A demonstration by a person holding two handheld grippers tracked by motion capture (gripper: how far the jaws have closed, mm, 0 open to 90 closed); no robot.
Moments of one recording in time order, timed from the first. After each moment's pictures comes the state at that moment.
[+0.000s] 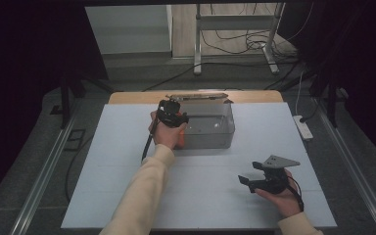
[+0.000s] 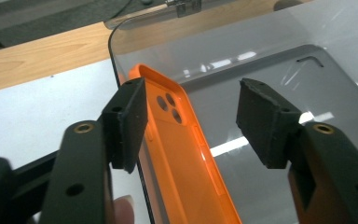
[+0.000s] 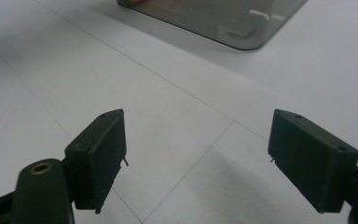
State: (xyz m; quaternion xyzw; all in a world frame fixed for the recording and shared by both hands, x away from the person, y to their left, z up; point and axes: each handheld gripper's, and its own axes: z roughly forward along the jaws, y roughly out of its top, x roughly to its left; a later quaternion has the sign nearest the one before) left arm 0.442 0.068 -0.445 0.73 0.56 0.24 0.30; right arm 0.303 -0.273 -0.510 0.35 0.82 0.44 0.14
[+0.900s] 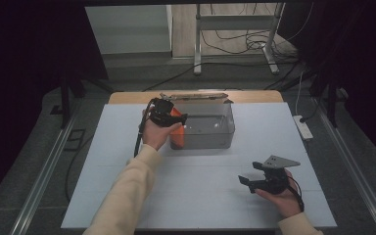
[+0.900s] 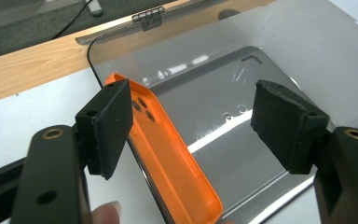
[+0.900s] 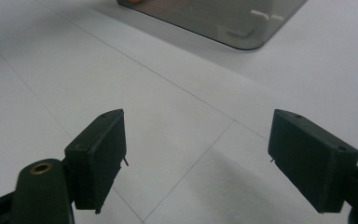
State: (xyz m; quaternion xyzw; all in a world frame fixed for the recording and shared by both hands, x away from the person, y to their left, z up) left arm 0.426 0.095 -0.425 0.77 0.49 0.18 0.36; right arm 0.302 -0.273 -0.509 0.35 0.82 0.43 0.14
